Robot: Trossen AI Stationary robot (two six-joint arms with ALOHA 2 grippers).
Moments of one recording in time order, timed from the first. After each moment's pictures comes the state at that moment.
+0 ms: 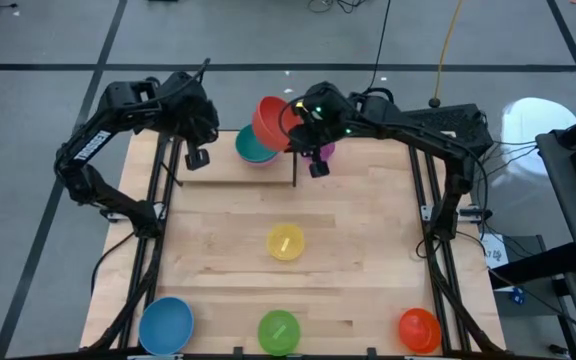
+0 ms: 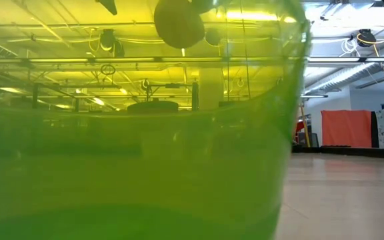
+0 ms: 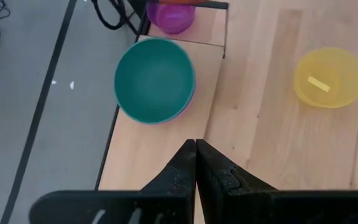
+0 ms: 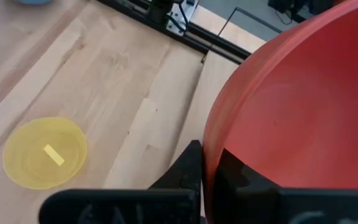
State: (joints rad) left arm 0.46 1.44 2.00 -1.57 -0.06 0.28; right arm -0.31 1.81 2.07 -0.99 -0.24 -0.64
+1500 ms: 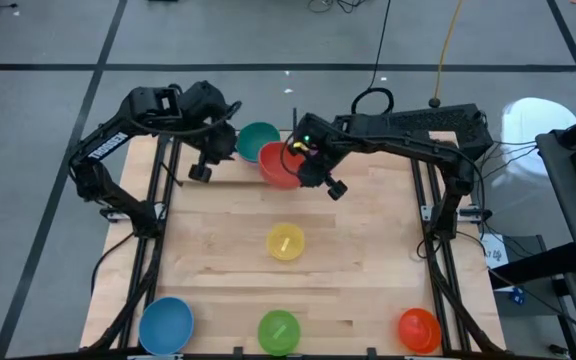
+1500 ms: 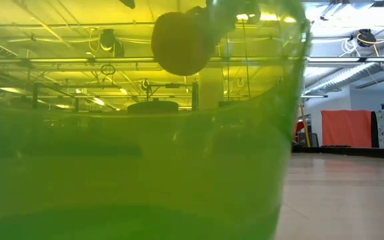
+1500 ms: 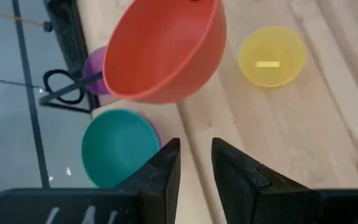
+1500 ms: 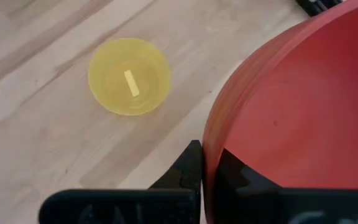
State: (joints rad) left arm 0.35 1.52 2.01 -1.50 0.12 0.70; right arm -0.27 1.81 1.87 -1.13 -0.34 -1.01
